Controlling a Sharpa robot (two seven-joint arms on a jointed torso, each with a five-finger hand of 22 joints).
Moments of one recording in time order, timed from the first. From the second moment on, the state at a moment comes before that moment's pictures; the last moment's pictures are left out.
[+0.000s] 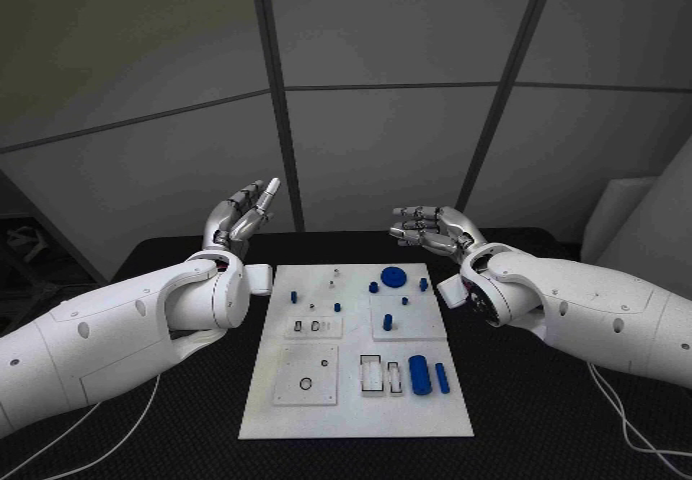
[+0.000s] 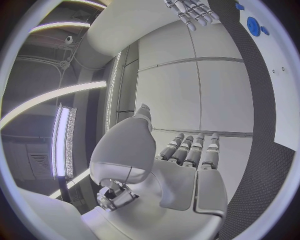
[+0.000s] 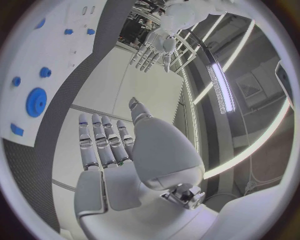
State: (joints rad) left arm 1.11 -0.78 0.08 1.45 0.01 -0.64 0.49; left_hand 1.19 0.03 -0.08 0.26 0.13 0.26 0.14 0.05 0.04 0.23 0.17 0.05 0.03 0.28 0.18 0.07 0.04 0.19 0.20 0.29 0.09 0.06; right arm 1.15 -0.71 0.00 1.34 -0.45 -0.42 0.25; right_hand 1.42 0.10 -0.06 0.06 0.25 0.56 0.16 0.12 0.07 0.69 0.21 0.13 0.06 0.70 0.19 0.13 0.06 0.16 0.59 0.29 0.21 0.11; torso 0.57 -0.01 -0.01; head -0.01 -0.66
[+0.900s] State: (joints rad) left arm 1.10 -0.92 0.08 1.67 -0.04 -0.53 0.46; left_hand 1.35 0.06 -0.15 0.13 0.13 0.89 0.21 0.15 0.07 0.99 0.16 0.16 0.07 1.09 0.11 0.22 0.22 0.19 0.96 0.21 0.48 0.22; right arm 1.24 -0.70 0.00 1.33 -1.28 -0.29 0.04; right_hand 1.43 -0.10 0.20 0.03 0.25 1.00 0.17 0.07 0.07 1.15 0.11 0.07 0.06 1.42 0.02 0.27 0.21 0.17 1.06 0.13 0.77 0.38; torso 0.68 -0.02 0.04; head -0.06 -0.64
